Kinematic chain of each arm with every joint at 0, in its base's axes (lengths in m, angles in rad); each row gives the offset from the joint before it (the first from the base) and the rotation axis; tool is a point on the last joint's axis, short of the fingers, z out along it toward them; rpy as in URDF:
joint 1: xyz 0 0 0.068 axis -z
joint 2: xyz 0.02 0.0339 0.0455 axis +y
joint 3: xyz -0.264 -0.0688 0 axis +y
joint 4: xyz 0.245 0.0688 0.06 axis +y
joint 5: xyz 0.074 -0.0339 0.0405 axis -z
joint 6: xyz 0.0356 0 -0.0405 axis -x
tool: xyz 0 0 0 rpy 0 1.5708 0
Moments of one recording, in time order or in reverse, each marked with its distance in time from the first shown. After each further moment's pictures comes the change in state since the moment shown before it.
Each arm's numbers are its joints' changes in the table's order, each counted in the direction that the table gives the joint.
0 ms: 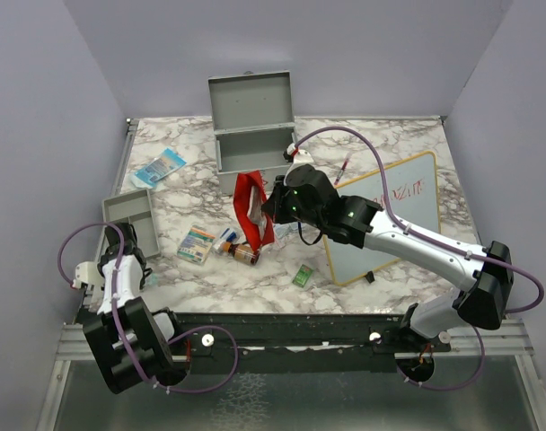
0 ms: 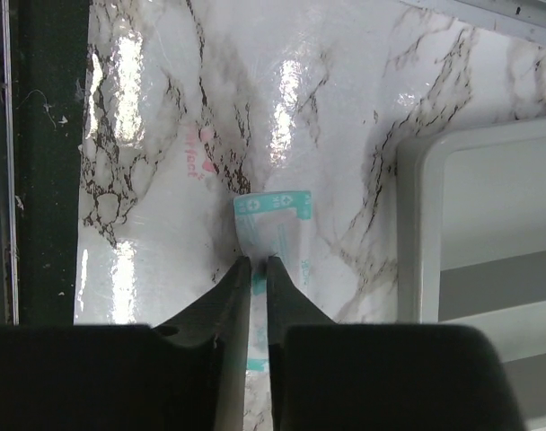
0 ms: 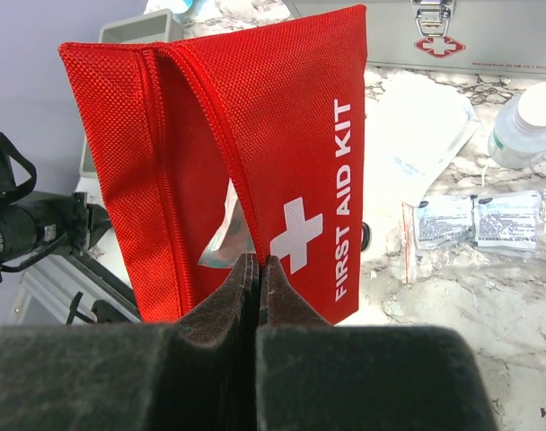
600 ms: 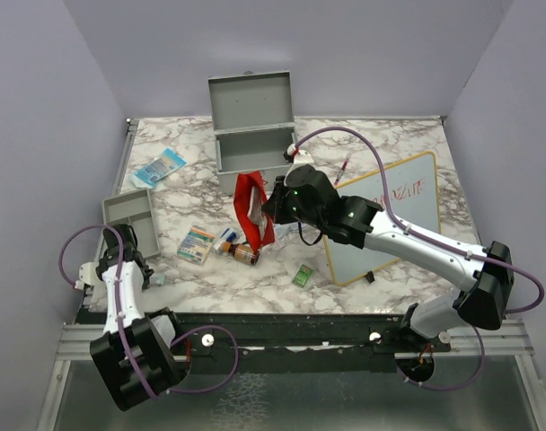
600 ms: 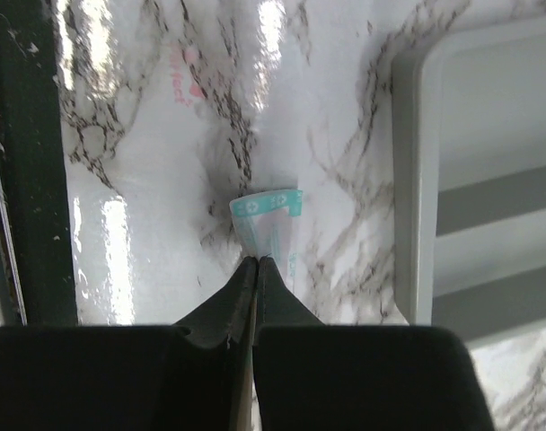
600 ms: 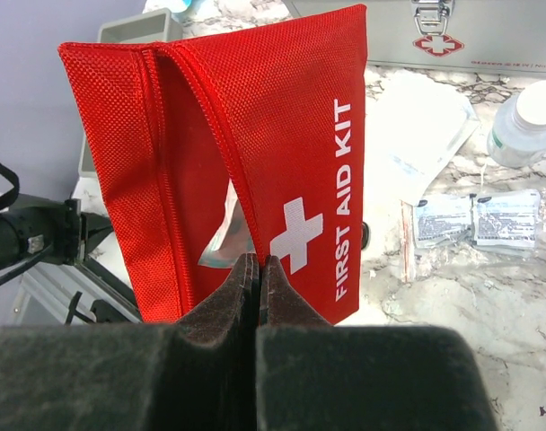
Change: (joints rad) left arm 0.000 -0.099 -0.008 0.088 0.112 -0.021; right arm 0.000 -0.002 0.002 0.000 0.000 0.000
